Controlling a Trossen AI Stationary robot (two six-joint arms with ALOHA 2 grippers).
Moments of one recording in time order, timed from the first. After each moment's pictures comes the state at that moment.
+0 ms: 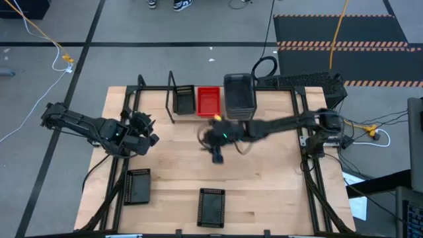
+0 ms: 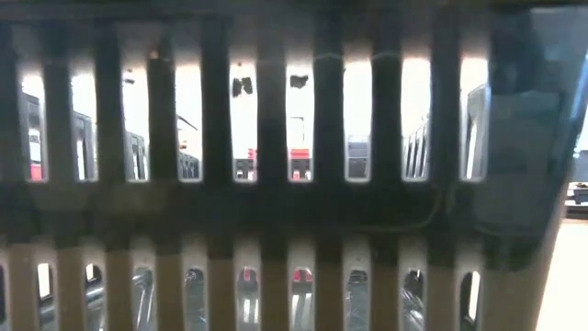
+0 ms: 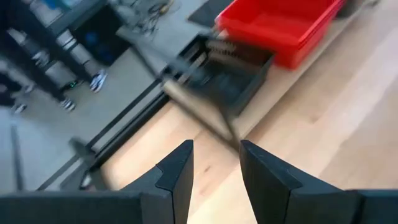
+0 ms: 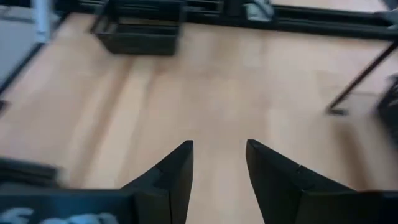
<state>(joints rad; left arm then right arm) -0.31 0.92 0.86 -1.21 -0.93 -0.82 0.02 1.76 1.28 -0.11 -0.07 -0.08</state>
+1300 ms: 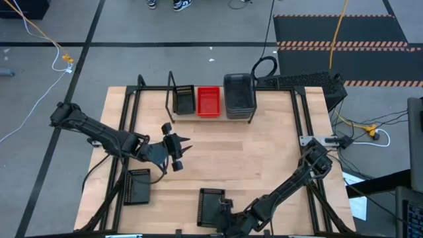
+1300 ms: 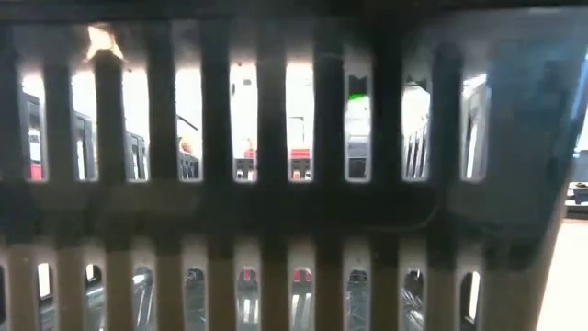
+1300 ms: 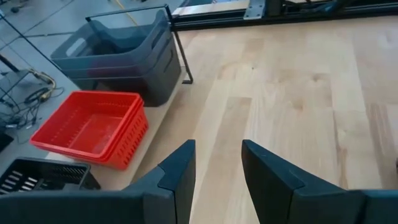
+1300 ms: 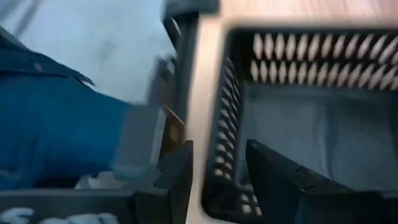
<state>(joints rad) -0.37 1.20 0.86 -0.28 -0.68 -0.18 0.71 2.11 1.49 -0.17 0.26 0.58</state>
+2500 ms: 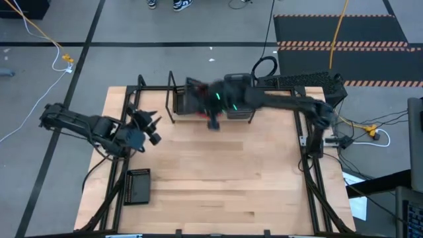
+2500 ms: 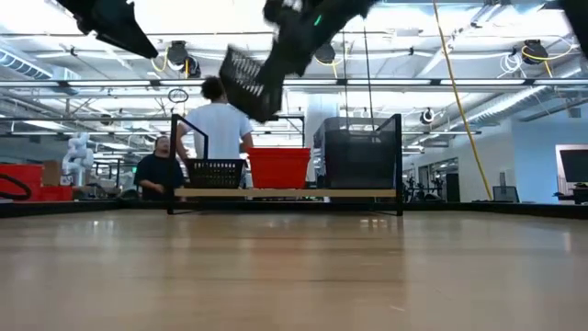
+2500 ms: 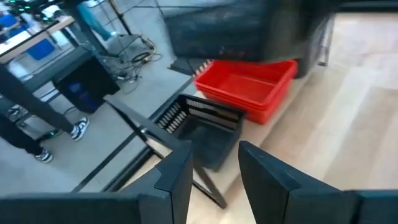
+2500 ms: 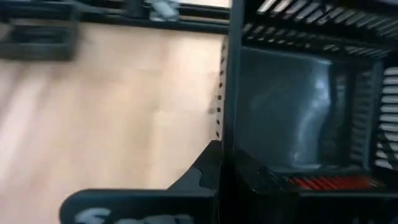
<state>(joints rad) -0.30 0.85 0.86 -0.88 -0.98 -0.46 -0.22 1.84 1.66 -0.49 -0.14 -0.22</state>
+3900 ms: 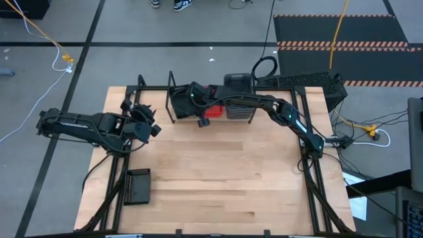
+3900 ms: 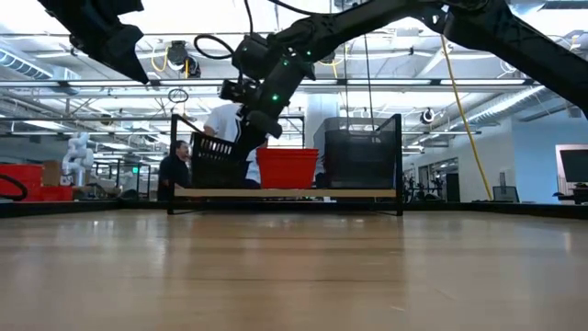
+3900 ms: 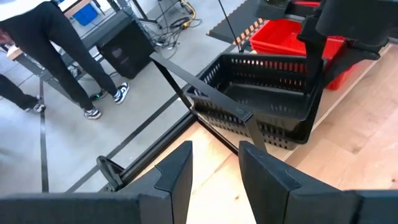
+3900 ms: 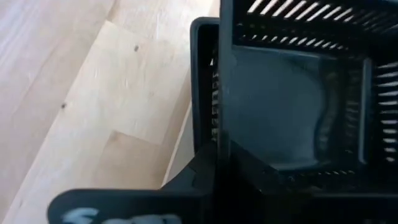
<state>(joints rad) -0.11 0.85 0.83 -0.99 -0.97 -0.51 -0.31 2.34 2.13 -0.72 -0.11 -0.67</state>
